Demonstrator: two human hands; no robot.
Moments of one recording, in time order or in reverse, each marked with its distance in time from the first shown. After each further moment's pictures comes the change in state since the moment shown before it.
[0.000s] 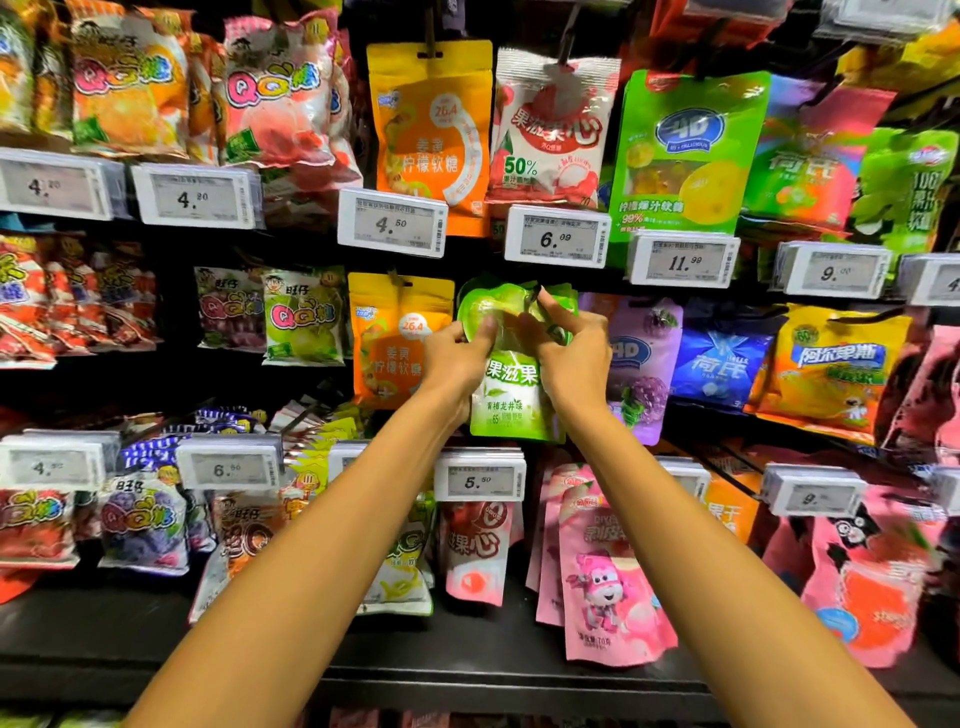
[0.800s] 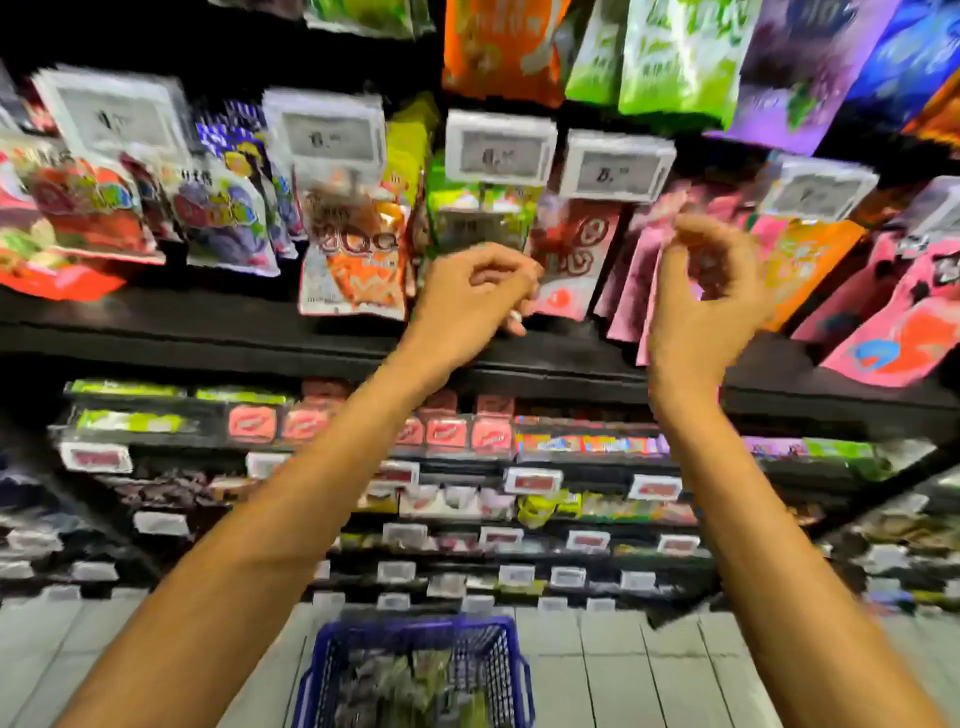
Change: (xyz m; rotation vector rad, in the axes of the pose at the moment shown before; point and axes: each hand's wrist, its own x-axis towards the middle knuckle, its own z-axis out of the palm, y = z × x) left_hand -0.145 -0.103 -0.155 0.119 -0.295 -0.067; right_hand -0.227 0.025 -0.021 -0.040 0.286 -0.048
